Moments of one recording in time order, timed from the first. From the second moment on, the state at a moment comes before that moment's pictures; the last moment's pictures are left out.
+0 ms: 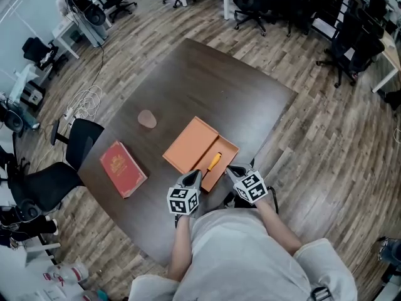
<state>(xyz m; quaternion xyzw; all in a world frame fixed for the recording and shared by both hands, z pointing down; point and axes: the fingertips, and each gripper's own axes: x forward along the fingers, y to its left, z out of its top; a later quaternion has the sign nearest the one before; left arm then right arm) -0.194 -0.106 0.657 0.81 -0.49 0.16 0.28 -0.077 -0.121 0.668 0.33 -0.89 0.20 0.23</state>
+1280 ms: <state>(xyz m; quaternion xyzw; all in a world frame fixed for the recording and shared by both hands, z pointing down) -0.200 -0.105 0.658 0.80 -0.50 0.15 0.30 -0.084 -0.112 0.683 0.32 -0.89 0.21 0.25</state>
